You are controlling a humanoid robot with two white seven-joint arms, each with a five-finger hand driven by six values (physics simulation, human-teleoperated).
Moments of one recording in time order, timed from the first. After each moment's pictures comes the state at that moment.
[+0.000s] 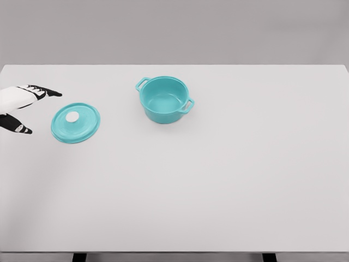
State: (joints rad) left arm -0.40 0.85 -0.20 -1.32 -0.38 -0.54 -0.61; right arm 0.01 0.00 0.50 -0.09 0.16 -0.04 0.31
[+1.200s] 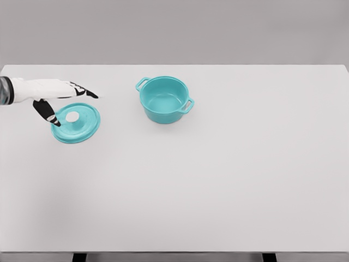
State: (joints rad) left arm -0.95 0.86 -0.98 -1.13 -0.16 -0.50 -0.61; right arm 0.02 0.00 0.50 -0.09 0.16 -0.04 0.31
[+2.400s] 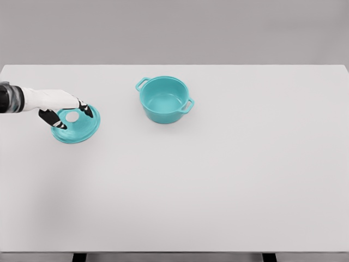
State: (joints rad) left arm -0.94 0.82 -1.02 -1.10 -0.27 -0.50 -0.61; right arm 0.02 0.00 0.50 -0.09 0.16 -0.04 0.31
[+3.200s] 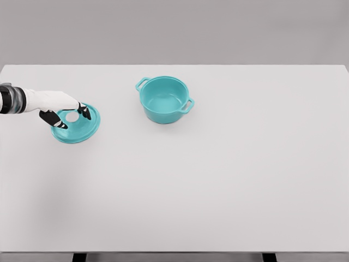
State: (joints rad) left arm -0.94 0.79 -1.02 -1.05 -0.29 -0.50 -0.61; right arm 0.02 0.00 0.50 -0.09 0.16 -0.04 0.31
